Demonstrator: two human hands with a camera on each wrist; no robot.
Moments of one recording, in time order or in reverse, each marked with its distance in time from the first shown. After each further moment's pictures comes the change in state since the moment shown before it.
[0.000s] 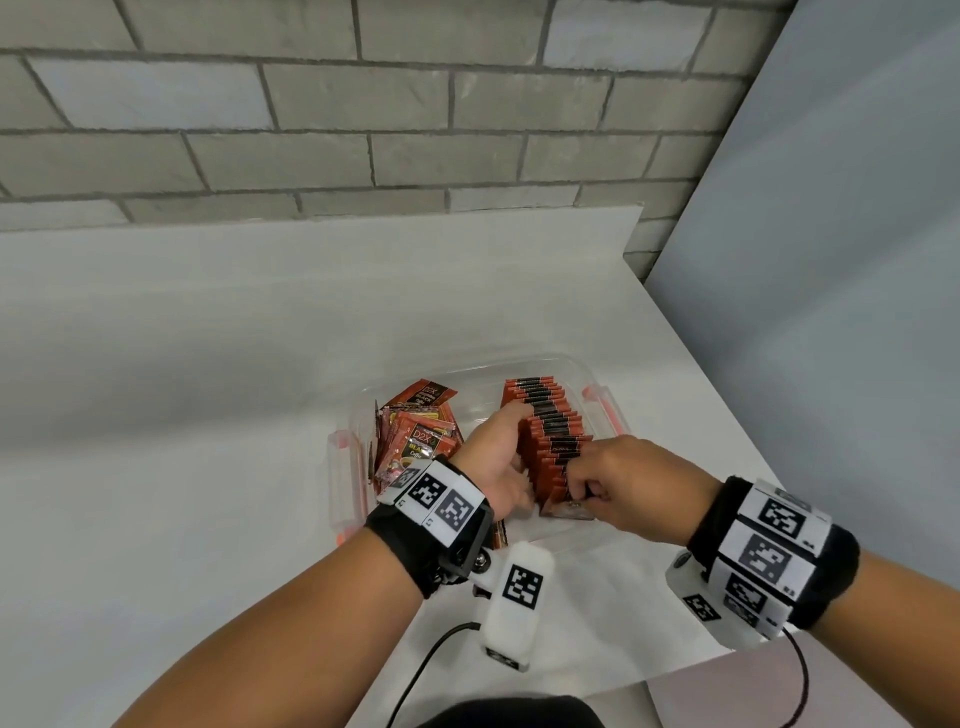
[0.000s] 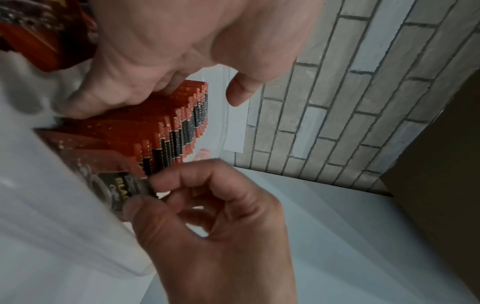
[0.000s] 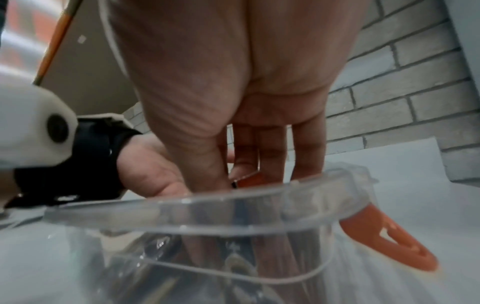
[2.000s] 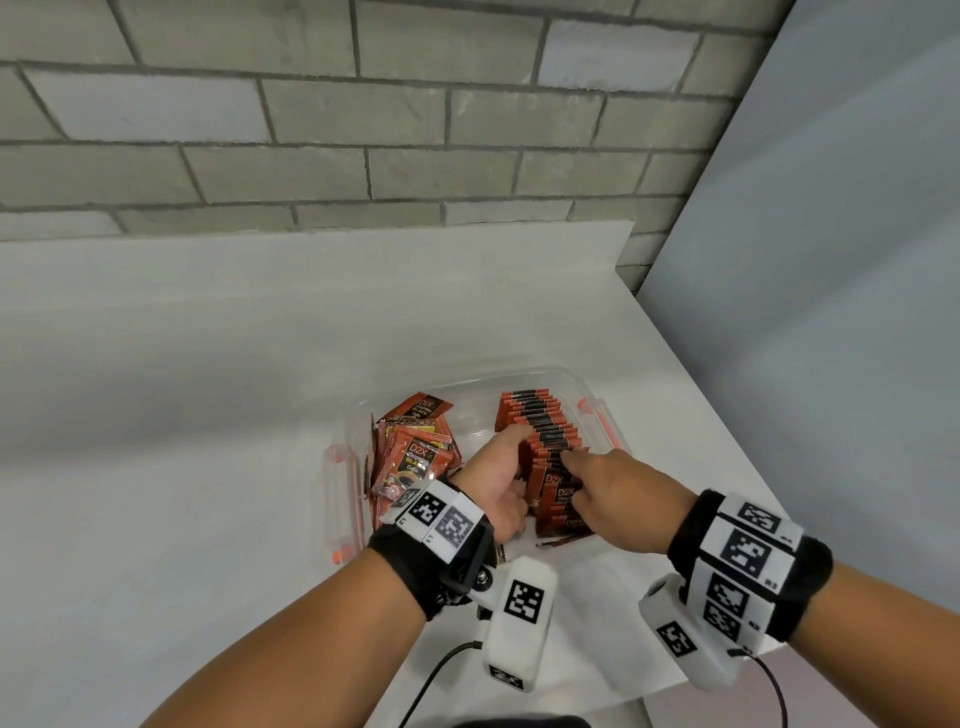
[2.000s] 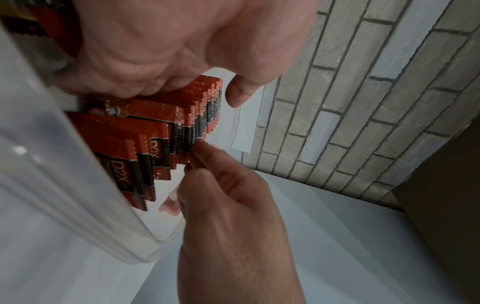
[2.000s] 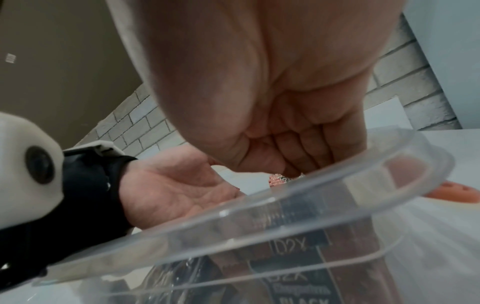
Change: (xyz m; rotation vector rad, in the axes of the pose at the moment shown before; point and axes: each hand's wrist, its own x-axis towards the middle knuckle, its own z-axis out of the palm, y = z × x) left_hand -0.003 -0.005 0.000 0.003 -0.053 -0.083; right_hand 0.008 -0.015 0.001 0.199 -0.035 0.258
